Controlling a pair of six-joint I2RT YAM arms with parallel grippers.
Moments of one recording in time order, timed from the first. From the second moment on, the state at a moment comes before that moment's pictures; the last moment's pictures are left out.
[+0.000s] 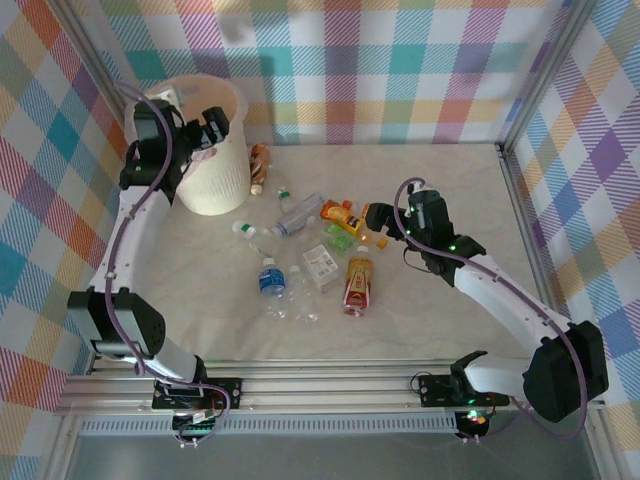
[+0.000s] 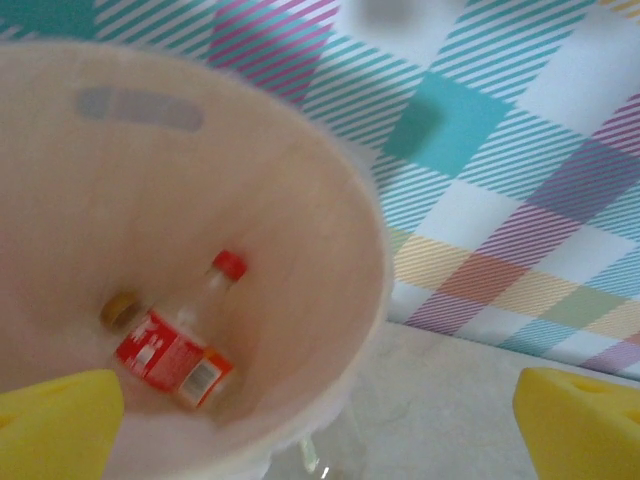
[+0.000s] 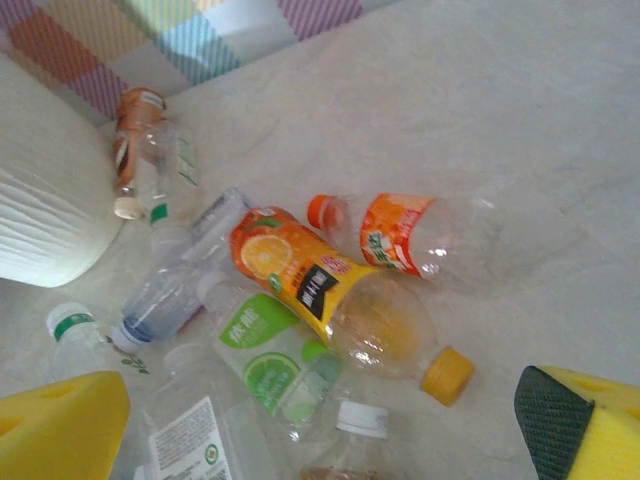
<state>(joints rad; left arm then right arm) -0.03 1.53 1.60 -0.39 0.03 -0.37 0.48 1.22 0.90 -0.26 0.08 0.59</state>
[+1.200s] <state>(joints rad) -0.03 1.20 1.12 -0.53 0.12 -0.56 0.62 1.50 1.00 -0.65 -0.08 0.58</state>
